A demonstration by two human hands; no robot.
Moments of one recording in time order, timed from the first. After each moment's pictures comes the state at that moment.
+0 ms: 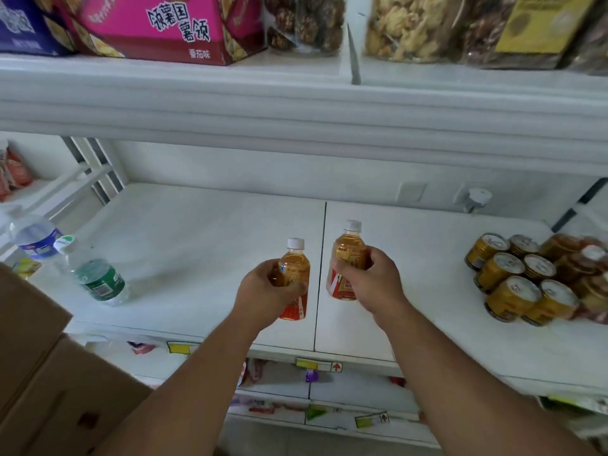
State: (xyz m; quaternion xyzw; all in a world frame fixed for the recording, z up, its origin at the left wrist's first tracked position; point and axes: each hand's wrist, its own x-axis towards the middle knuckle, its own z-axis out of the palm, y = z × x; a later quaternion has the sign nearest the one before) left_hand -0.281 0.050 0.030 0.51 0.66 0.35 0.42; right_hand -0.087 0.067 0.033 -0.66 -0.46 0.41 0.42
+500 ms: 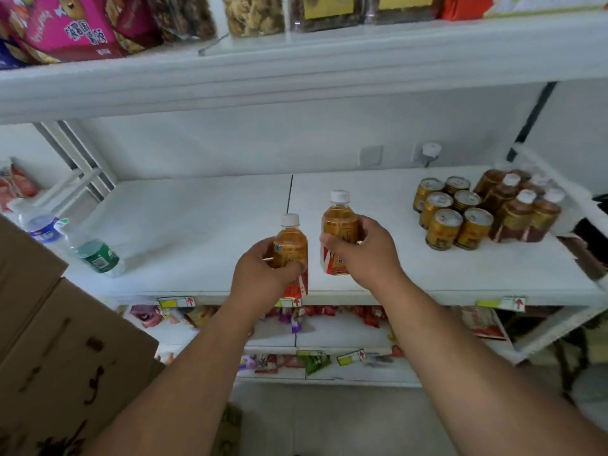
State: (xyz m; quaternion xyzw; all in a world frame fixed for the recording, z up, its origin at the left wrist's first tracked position) left_hand -0.177 -0.076 0.066 0.54 0.64 0.39 0.38; right_hand 0.008 -0.059 0.061 -0.61 -0.50 0.39 0.48
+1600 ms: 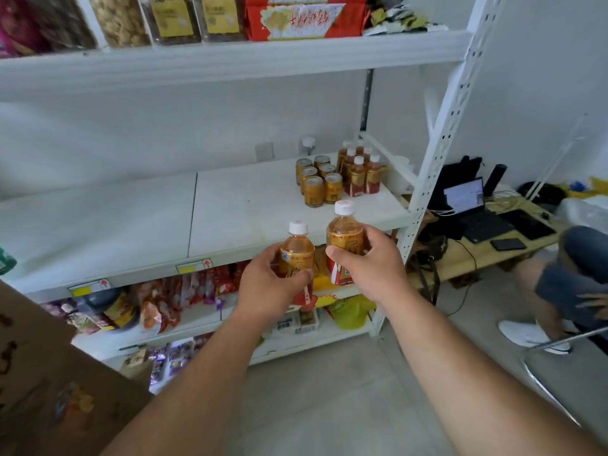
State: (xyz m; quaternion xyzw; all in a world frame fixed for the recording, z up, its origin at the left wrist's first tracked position) left_hand -0.042 -0.305 0.070 0.65 0.50 0.36 0.45; right_hand 0.138 -0.344 0.074 -0.68 -0.41 0.30 0.53
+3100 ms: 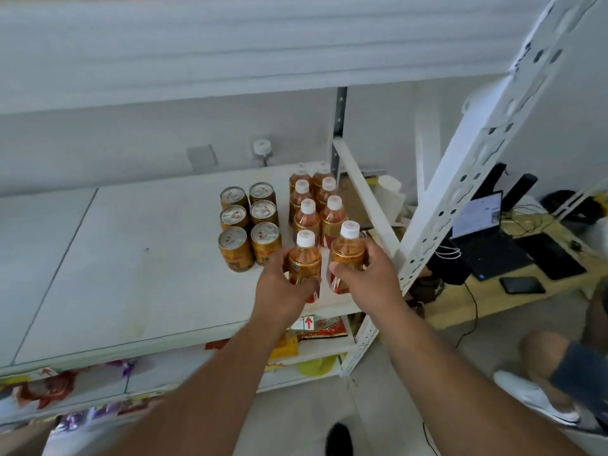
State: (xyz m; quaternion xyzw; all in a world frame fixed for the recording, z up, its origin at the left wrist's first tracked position) left_hand 0.281 -0.046 -0.013 0.61 0.57 0.34 0.44; right_hand 0.438 -0.081 -0.007 -0.73 -0.37 0.34 0.47
